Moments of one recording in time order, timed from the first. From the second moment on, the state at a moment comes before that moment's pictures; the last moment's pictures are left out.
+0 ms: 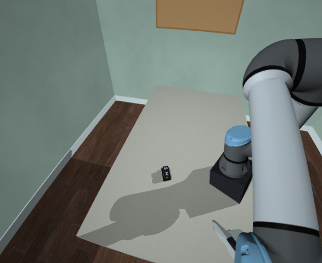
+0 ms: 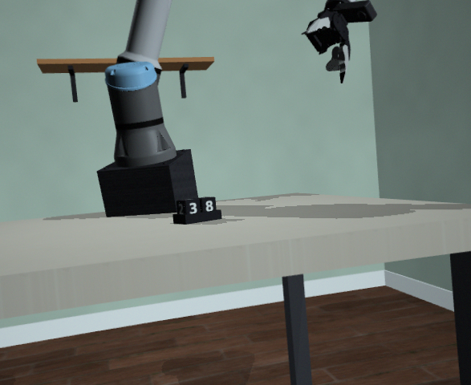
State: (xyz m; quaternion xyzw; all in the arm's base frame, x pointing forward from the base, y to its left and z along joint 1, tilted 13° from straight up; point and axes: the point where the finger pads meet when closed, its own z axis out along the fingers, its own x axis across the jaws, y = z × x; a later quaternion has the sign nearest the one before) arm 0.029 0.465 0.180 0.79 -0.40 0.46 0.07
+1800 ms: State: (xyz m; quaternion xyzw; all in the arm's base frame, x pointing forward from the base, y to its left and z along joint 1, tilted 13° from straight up) arm 0.210 0.331 0.152 0.65 -0.70 0.27 0.11
